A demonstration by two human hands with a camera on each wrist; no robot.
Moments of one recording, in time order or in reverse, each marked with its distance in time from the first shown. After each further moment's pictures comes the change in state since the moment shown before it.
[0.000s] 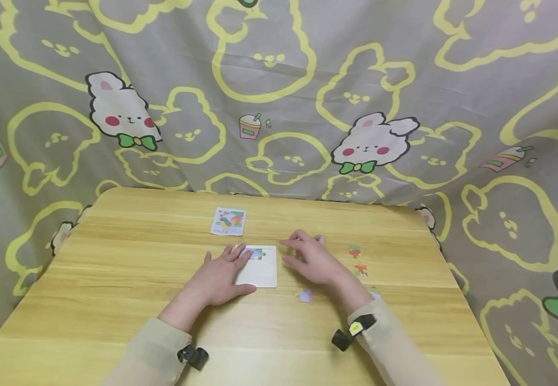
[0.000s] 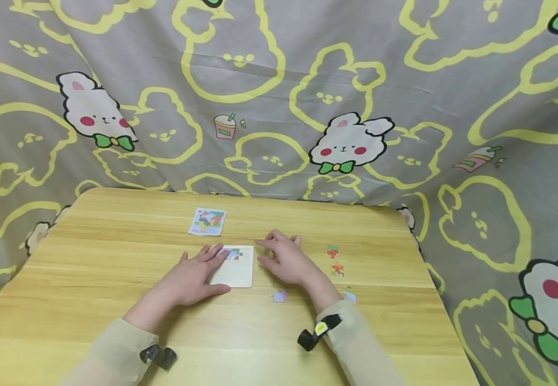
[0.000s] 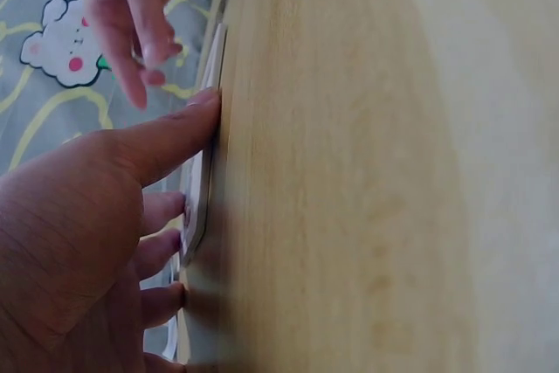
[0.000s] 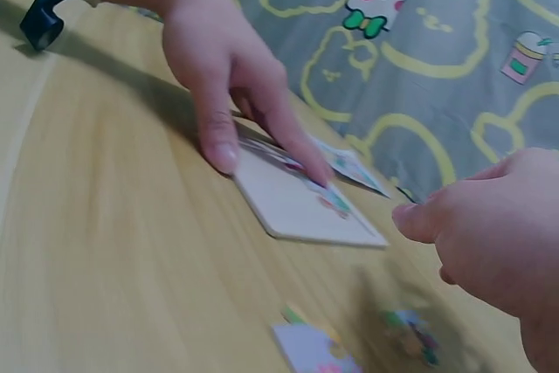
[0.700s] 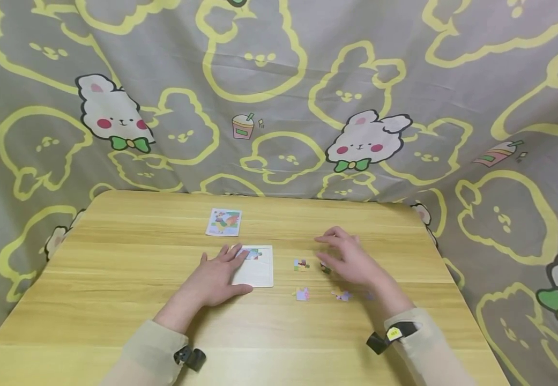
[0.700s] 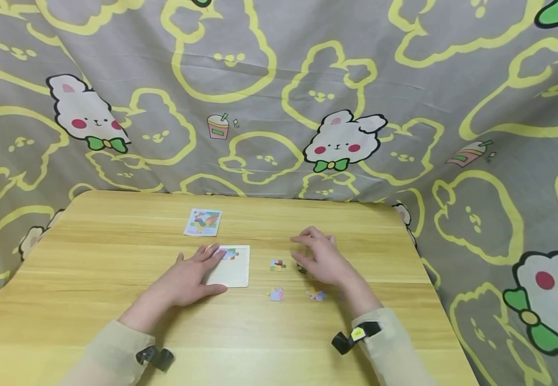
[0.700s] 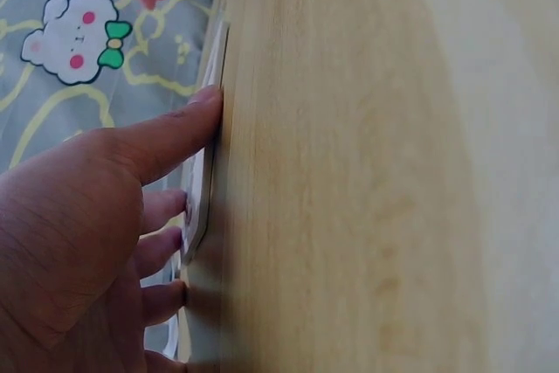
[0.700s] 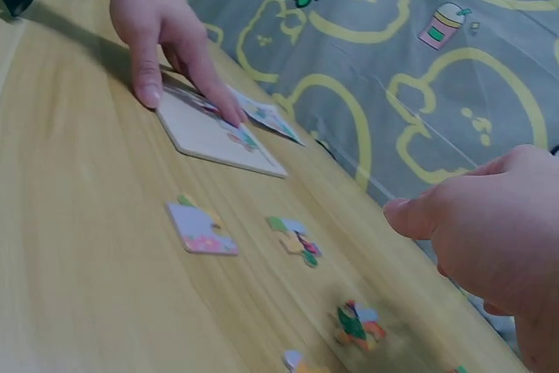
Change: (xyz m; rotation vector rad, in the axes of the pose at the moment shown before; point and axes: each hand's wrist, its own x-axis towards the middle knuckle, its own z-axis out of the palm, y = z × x) left_hand 0.000 0.002 -0.002 -0.039 -0.017 -0.006; right_hand -0.061 0.035 -0.053 0.024 0.088 0.095
